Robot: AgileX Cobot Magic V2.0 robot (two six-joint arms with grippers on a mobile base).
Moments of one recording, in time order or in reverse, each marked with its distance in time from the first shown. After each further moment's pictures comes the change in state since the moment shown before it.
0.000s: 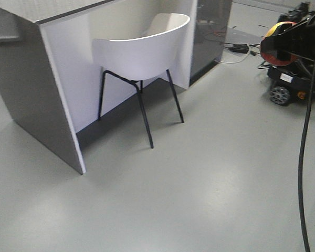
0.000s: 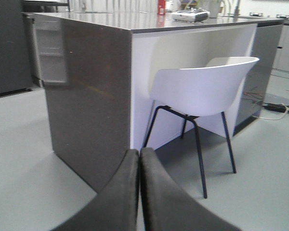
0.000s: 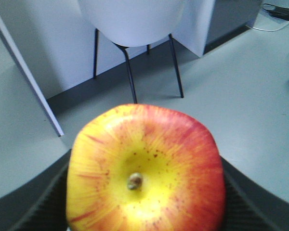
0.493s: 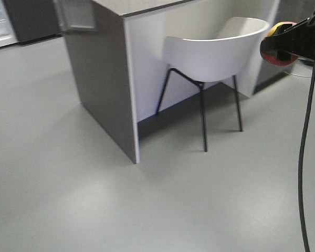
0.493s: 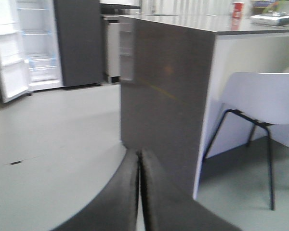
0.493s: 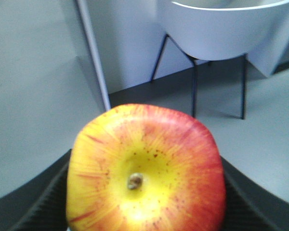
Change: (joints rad) left arm 0.000 0.000 0.000 0.000 0.000 0.000; right arm 0.000 0.000 0.000 -0.001 0.000 0.000
